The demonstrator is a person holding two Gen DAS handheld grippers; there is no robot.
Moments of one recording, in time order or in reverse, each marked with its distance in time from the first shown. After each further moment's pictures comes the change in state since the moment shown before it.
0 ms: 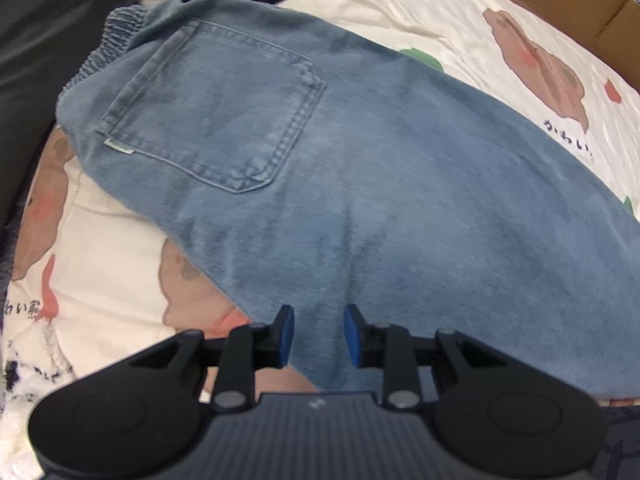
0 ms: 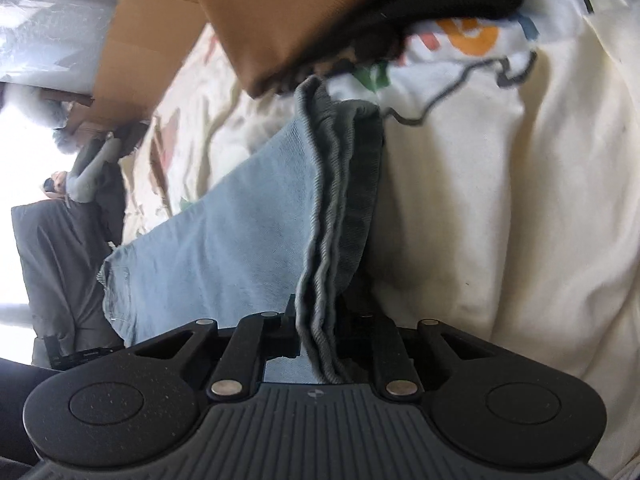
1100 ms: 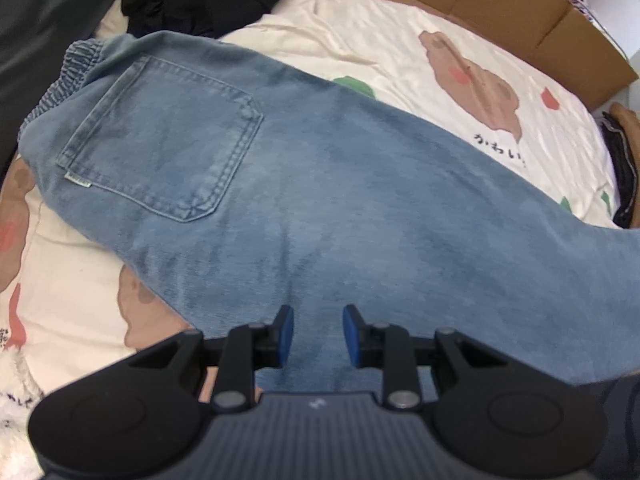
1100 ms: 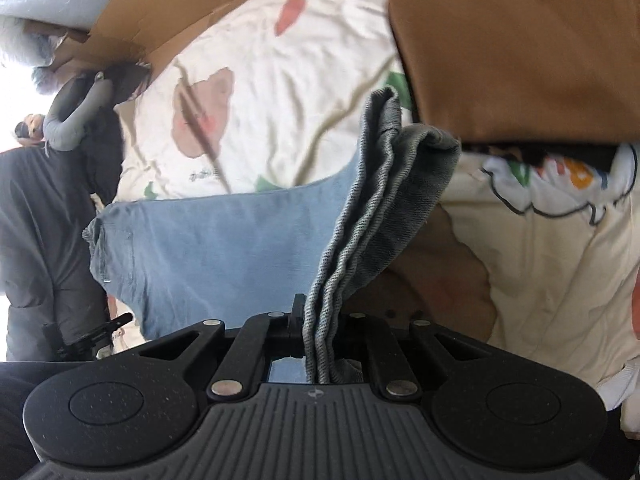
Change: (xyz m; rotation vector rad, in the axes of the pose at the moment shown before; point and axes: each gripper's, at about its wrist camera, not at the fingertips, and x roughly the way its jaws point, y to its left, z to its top) left arm -0.021 -0.012 -0.003 0.052 -0.074 -0.176; right arm -0.049 0.206 0.053 -0.109 0.199 -0.226
